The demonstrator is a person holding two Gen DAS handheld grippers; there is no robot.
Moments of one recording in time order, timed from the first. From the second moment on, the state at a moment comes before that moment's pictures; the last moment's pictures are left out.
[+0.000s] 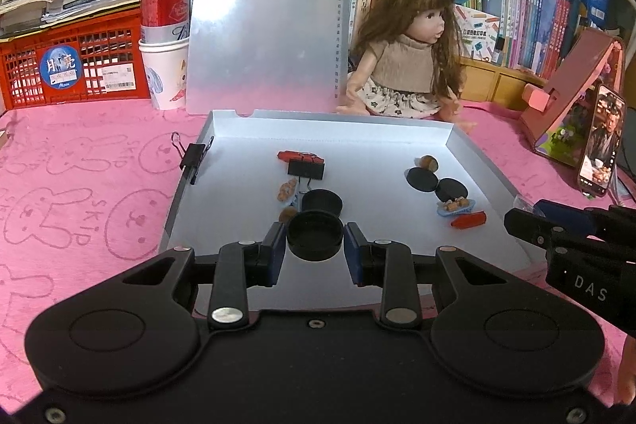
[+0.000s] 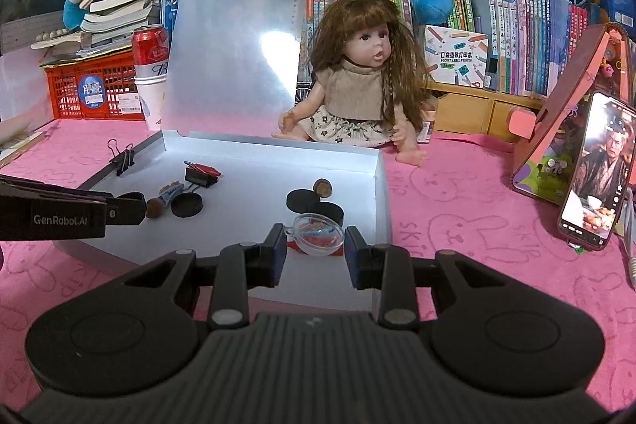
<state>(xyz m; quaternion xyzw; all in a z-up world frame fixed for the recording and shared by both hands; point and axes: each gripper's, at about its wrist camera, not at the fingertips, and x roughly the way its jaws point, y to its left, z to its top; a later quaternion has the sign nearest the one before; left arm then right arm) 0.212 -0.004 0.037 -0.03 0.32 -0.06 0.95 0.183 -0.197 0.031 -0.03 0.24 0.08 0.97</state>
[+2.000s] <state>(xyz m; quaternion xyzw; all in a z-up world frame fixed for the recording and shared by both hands) 0.257 -0.006 0.010 -0.02 0.35 -0.03 0.94 0.240 -0.202 0.008 0.03 0.32 0.07 0.95</state>
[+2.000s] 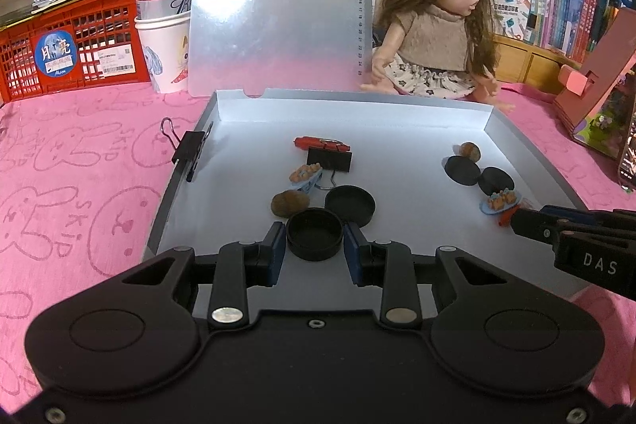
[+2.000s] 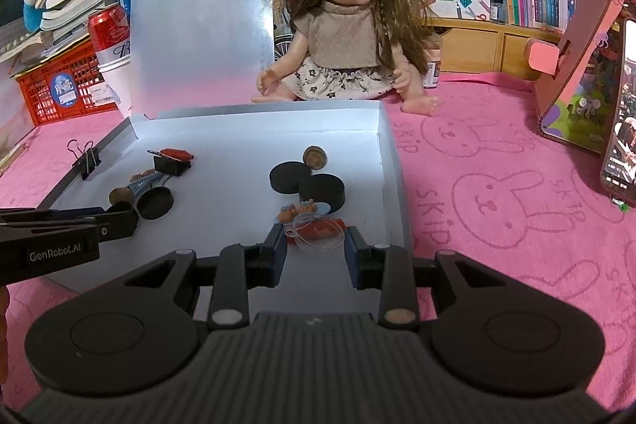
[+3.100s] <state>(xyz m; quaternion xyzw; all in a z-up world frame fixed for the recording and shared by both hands) 0.269 -0.009 0.006 0.00 0.33 -0.02 0.94 0.249 -0.199 0.004 0.03 0.30 0.08 0.95</state>
